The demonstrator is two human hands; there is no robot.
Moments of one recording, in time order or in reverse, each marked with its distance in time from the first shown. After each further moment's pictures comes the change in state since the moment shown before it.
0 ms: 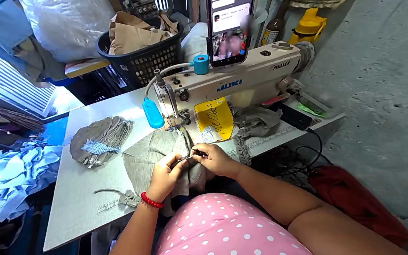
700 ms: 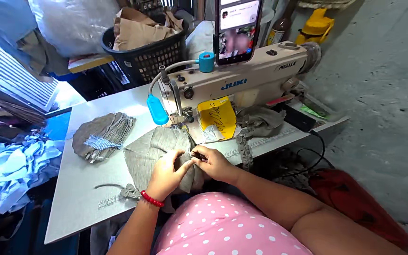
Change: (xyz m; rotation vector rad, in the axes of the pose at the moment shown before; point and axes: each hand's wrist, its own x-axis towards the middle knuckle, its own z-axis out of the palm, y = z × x) left_hand 0.004 0.013 -0.008 0.310 -0.145 -0.190; right_hand -0.008 -0.009 0.015 0.008 0.027 0.065
